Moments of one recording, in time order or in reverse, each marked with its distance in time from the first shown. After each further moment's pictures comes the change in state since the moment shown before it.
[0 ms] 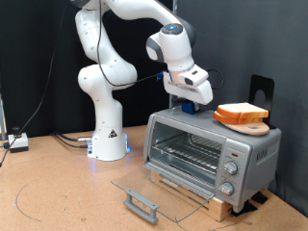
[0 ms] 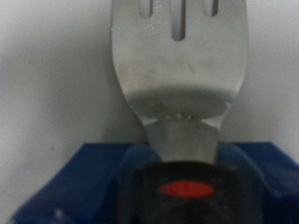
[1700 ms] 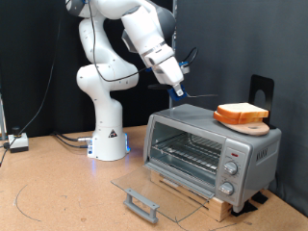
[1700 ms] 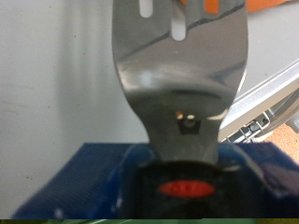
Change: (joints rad) arm -0.213 -0.236 -0.120 -0.055 0.035 0.101 0.129
